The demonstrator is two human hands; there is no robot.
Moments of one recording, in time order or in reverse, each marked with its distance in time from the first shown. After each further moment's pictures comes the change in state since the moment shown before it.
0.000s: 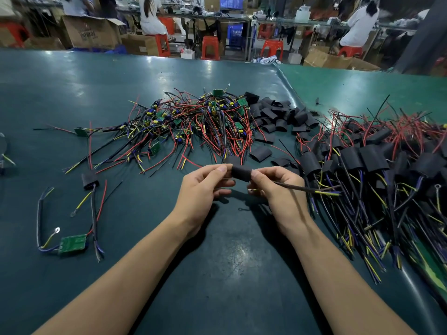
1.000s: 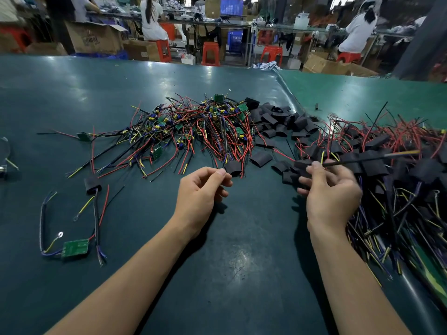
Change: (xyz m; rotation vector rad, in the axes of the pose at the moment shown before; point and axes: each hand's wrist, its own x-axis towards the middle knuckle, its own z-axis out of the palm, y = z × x) left_hand 0.000 -0.001 -0.003 0.080 0.074 0.097; right_hand 0.015 -0.007 -0.039 -0.025 0.600 -0.205
